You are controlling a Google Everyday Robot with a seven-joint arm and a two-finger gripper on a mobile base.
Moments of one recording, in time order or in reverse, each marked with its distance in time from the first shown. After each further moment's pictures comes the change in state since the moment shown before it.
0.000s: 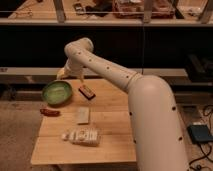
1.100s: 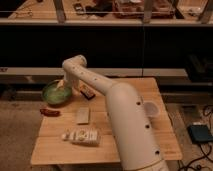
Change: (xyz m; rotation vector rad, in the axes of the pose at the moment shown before) arm -0.011 0.016 0.137 -0.014 -0.072 0.050
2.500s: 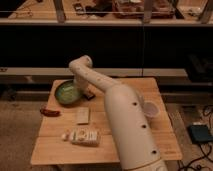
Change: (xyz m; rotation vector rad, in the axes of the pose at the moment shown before) arm -0.006 0.105 -0.009 -0.245 -0.044 0.081
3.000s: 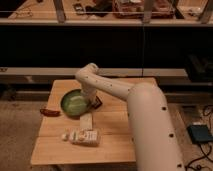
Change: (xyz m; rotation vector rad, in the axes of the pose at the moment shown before) arm -0.084 0.035 -0.019 -0.039 -0.057 -0.087
